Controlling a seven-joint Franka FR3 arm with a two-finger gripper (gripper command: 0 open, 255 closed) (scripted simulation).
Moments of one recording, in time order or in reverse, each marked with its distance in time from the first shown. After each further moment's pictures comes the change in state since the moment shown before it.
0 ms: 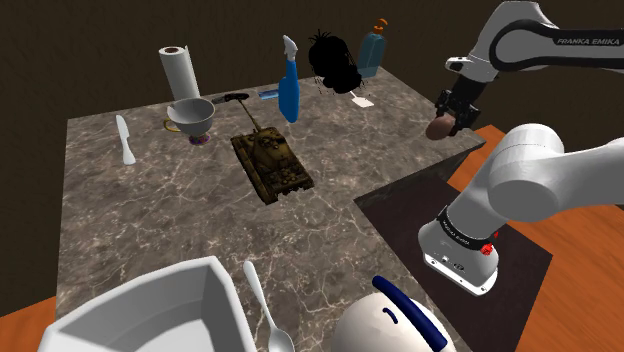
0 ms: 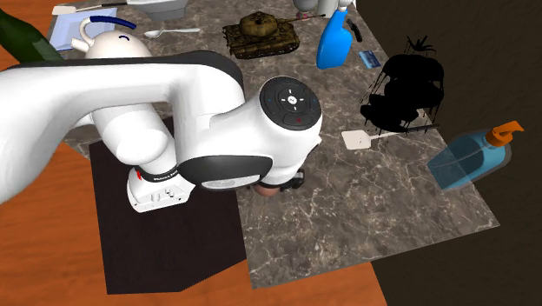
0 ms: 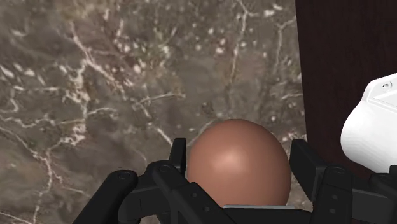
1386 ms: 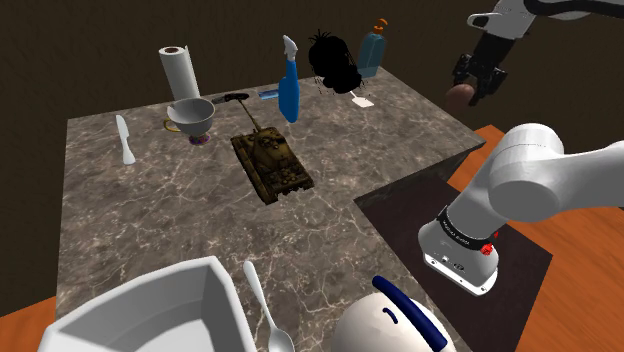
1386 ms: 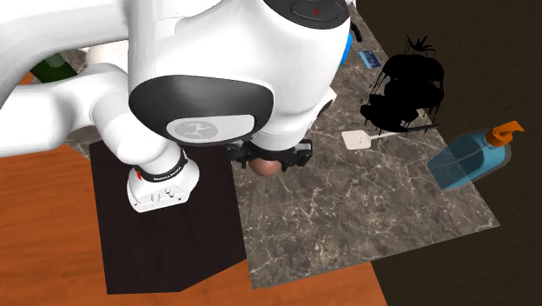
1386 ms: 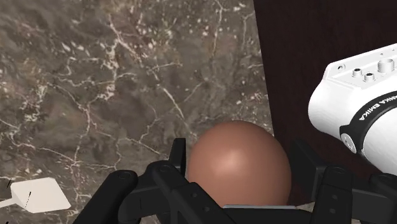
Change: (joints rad) arm 0.013 -0.052 0.216 0.193 0.173 -0.262 -0.004
